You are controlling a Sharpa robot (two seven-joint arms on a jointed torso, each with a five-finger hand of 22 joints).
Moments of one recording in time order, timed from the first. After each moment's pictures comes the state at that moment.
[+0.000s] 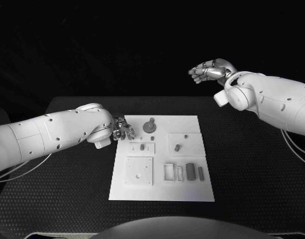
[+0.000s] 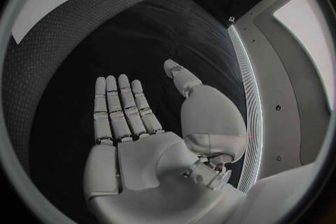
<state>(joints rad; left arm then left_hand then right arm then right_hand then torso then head) 1.28 -0.61 -0.24 1.21 -0.88 0.01 -0.48 0.93 0.08 0.54 -0.21 0.09 1.11 0.06 0.23 0.70 1.33 -0.04 0.73 0.84 1.07 -0.11 1.27 0.79 0.06 0.90 -0.12 1.04 1.31 1.31 -0.53 -0.06 0.83 -0.50 -0.15 0.19 0.96 -0.12 0.43 -0.20 0.27 0.69 0.19 0.30 0.39 0.82 0.18 0.38 0.07 0.66 0.20 0.53 0.28 0.22 0.53 0.24 0.35 0.99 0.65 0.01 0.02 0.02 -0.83</state>
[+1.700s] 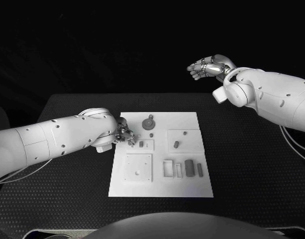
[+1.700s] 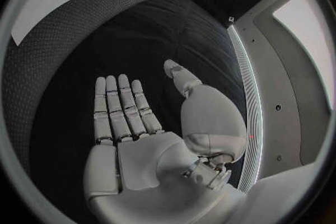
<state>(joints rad) 1.24 -0.58 -0.24 1.23 -0.99 0.04 -0.56 0.90 0.07 0.54 -0.20 0.13 1.13 0.03 0.24 0.70 1.36 -0.08 0.99 0.94 1.10 -0.14 1.43 0.81 0.09 0.95 -0.14 1.21 1.31 1.30 -0.53 -0.06 0.83 -0.50 -0.15 0.19 0.96 -0.12 0.43 -0.20 0.27 0.69 0.19 0.30 0.39 0.82 0.18 0.37 0.07 0.66 0.20 0.53 0.28 0.22 0.53 0.24 0.35 1.00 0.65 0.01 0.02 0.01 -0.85</state>
